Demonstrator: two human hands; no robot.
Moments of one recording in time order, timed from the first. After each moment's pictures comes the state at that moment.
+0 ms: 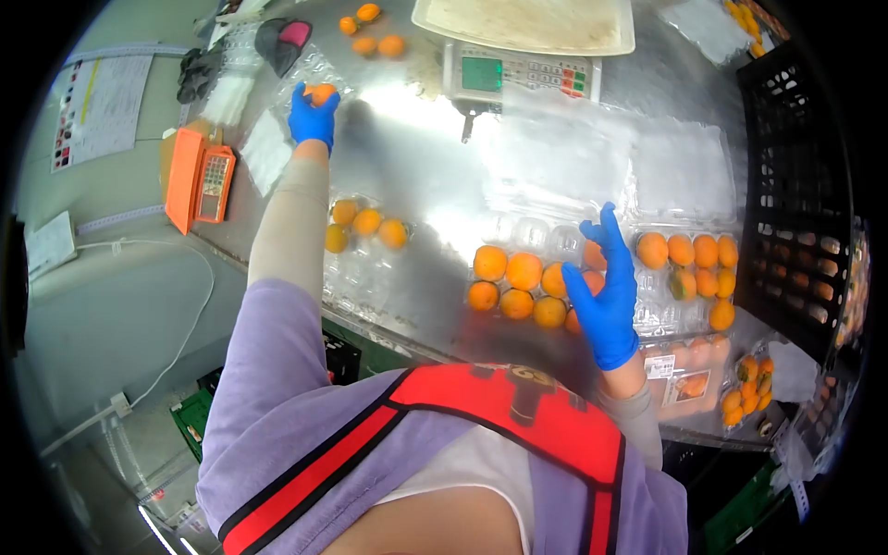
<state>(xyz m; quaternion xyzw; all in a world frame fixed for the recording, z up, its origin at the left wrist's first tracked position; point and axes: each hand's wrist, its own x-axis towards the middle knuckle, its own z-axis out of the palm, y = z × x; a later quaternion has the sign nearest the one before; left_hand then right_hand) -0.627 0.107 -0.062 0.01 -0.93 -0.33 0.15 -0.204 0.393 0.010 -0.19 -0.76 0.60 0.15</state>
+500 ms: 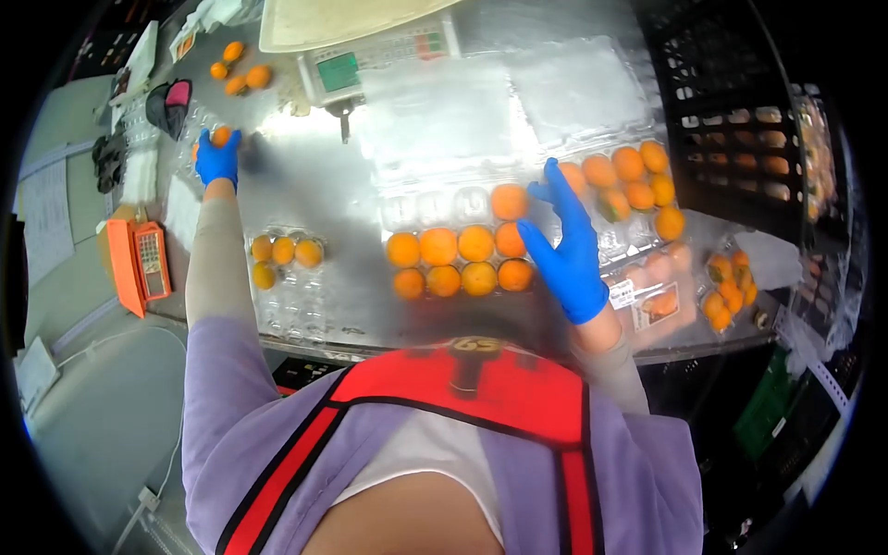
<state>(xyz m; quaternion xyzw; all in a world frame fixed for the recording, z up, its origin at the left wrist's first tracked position) -0.632 0.131 -0.053 -0.03 -0.99 -0.15 0.08 -0.167 0.422 0.010 -0.28 -0.76 0.56 0.16</state>
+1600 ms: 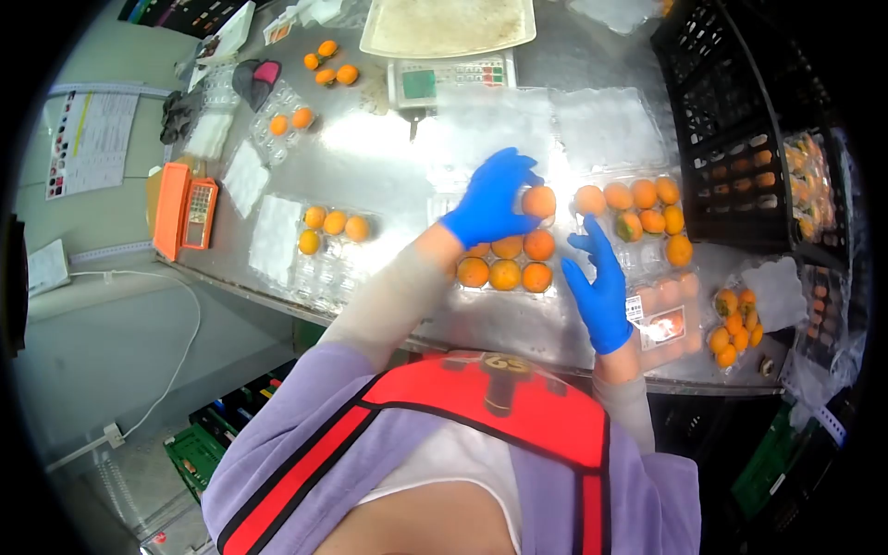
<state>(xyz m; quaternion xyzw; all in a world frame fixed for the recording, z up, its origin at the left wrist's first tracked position) -0.315 0.315 -0.019 -0.54 -0.77 -0.32 -0.13 -0.111 0.416 0.014 -0.25 -0.75 0.60 0.14</state>
